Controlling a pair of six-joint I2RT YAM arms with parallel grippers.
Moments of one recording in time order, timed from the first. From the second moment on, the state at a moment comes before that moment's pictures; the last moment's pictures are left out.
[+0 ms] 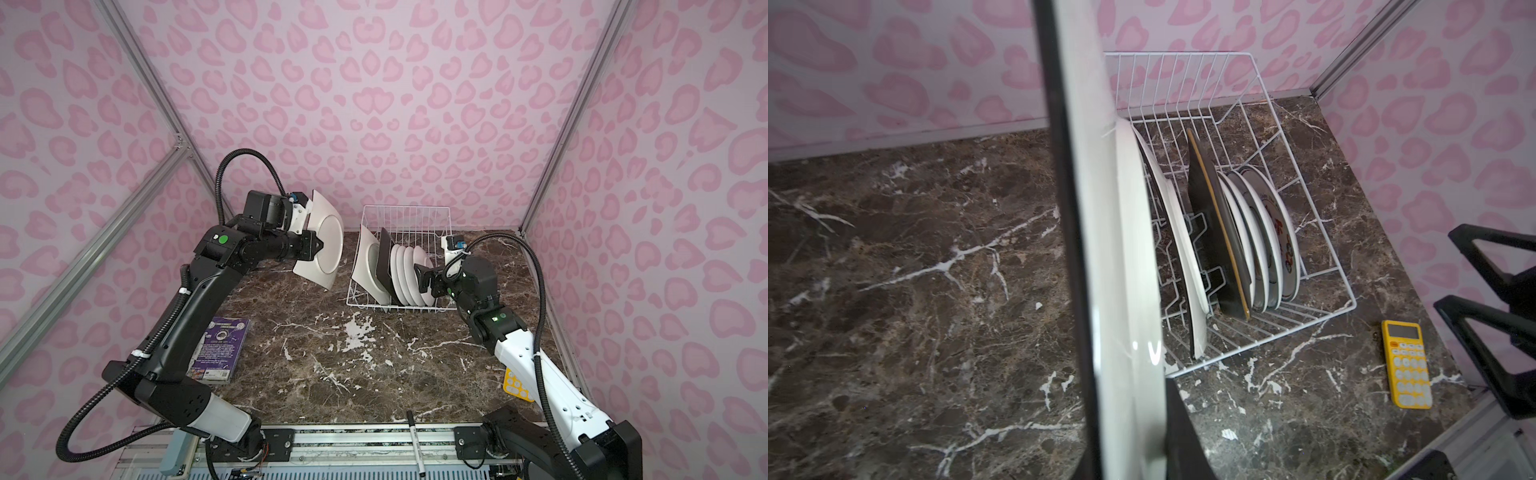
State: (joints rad) left arm -0.41 1.54 1.87 -1.05 0.10 -0.17; right arm 0.38 1.08 0.91 -0.12 -0.07 0.18
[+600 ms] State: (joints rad) left arm -0.41 1.17 1.34 -0.56 0.09 0.30; right arm 0.37 1.21 1.26 -0.37 -0.14 0.33
